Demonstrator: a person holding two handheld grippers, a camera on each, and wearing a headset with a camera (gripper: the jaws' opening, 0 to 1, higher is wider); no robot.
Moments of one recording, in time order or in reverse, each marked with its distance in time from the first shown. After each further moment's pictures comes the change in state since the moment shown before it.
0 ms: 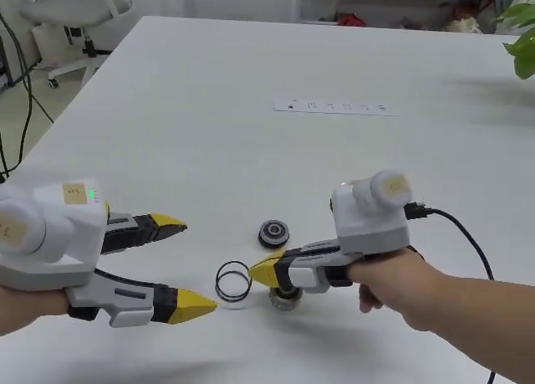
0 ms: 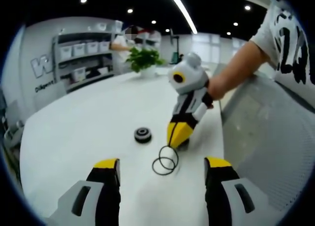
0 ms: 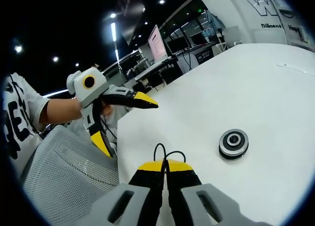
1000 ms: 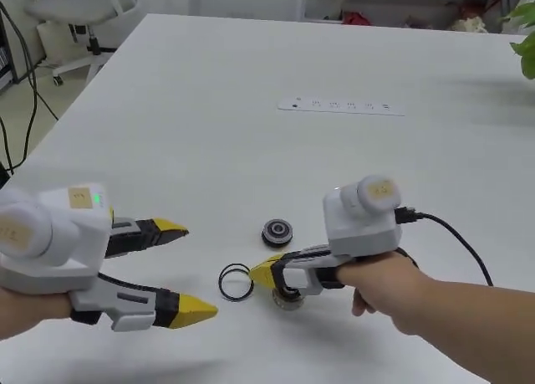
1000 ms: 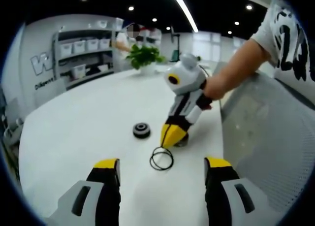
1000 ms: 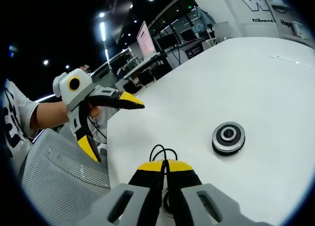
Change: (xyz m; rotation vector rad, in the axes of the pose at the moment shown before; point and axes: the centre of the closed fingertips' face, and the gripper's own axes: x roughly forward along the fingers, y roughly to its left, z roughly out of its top) left arm 0.001 -0.002 -0.008 -0.011 0.020 -0.003; right arm 0.008 -0.017 -0.006 0.046 0.020 -0.084
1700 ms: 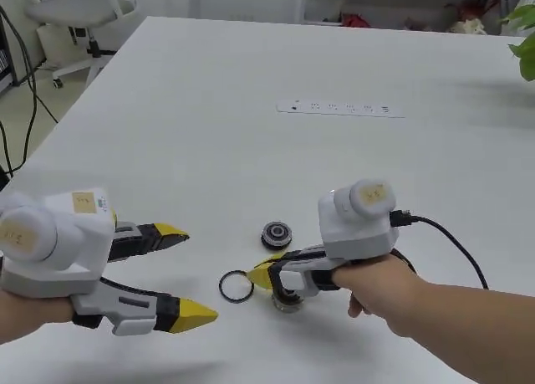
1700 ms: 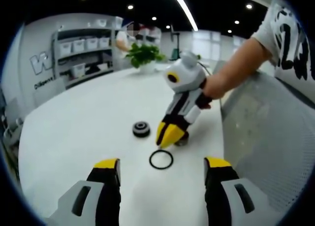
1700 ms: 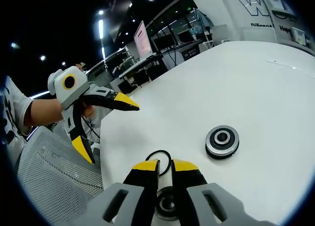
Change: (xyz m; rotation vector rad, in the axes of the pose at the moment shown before) left arm 0.002 0.000 -0.002 0.000 0.012 -0.001; right arm 0.001 -0.008 0.002 -0.028 -0.011 -0.043
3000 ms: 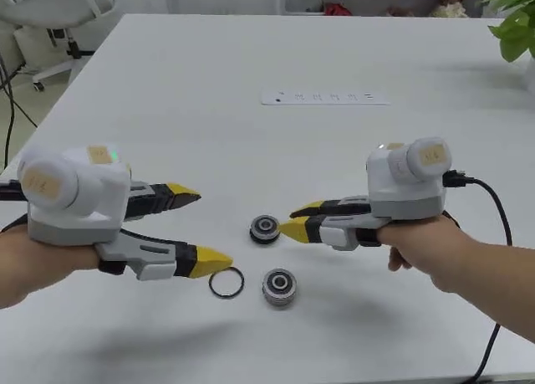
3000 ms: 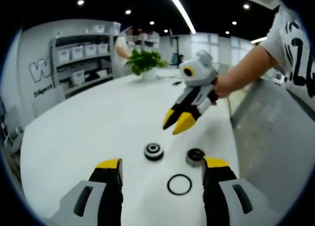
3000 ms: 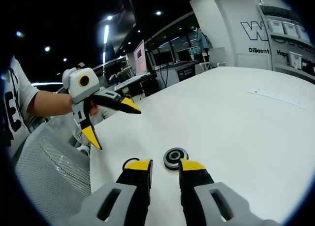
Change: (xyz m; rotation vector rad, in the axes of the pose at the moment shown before) left arm 0.029 0.030 0.041 0.036 -0.040 0.002; right arm -0.060 -0.041 0.037 -0.135 -0.131 -0.088
